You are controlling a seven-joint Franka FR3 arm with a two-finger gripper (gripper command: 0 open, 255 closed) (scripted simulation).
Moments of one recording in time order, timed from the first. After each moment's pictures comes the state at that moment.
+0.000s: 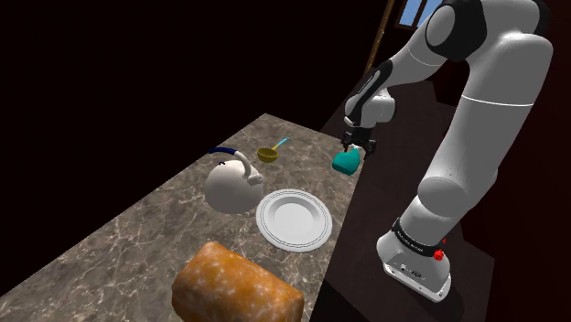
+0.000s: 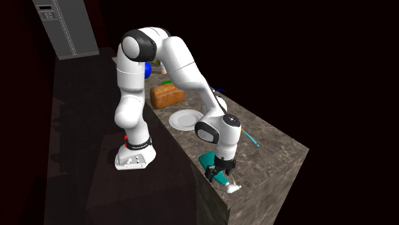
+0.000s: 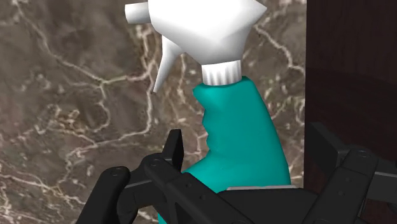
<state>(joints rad) -0.16 0.21 -0.50 -2.48 0.11 2.58 -2.53</state>
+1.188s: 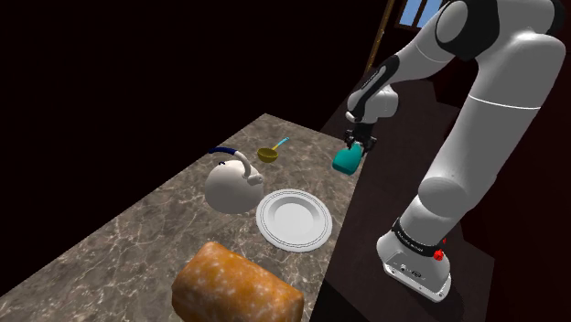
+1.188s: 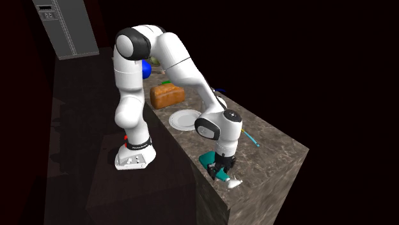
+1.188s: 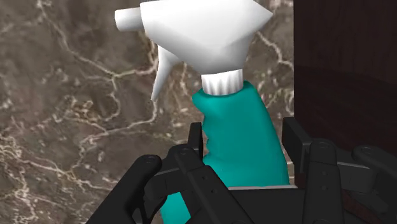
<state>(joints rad) -0.14 0.15 -0.52 -2.47 0.06 2.53 -2.50</state>
